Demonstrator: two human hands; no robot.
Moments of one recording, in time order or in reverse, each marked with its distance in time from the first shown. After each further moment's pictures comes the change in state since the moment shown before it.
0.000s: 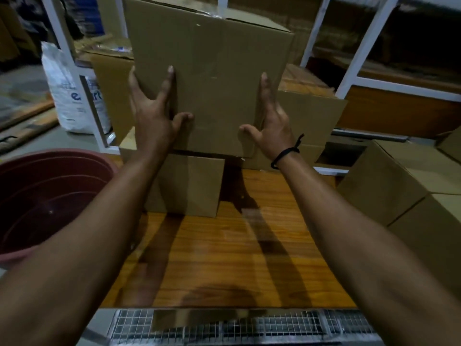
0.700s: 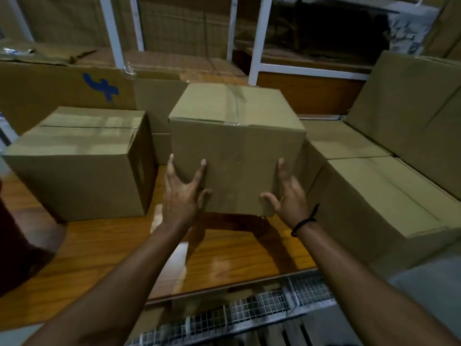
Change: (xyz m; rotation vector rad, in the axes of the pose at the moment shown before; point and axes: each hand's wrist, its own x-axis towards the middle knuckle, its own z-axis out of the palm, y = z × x) left_hand -0.203 0.172 0.124 0.048 -0.398 0.135; right_hand -0.220 0.189 -0.145 -0.148 -0.031 0.201
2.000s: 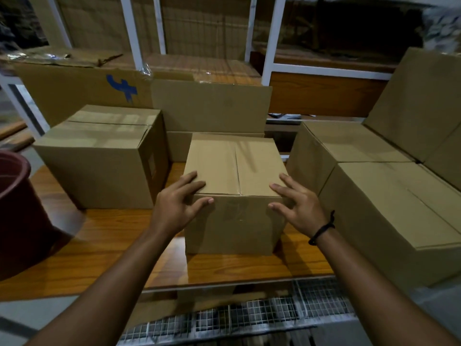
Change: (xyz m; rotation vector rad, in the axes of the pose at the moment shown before) left_hand -0.027 0.006 -0.030 -0.305 0.011 -0.028; right_hand -0.009 0.029 -0.023 0.152 -0.192 -0.047
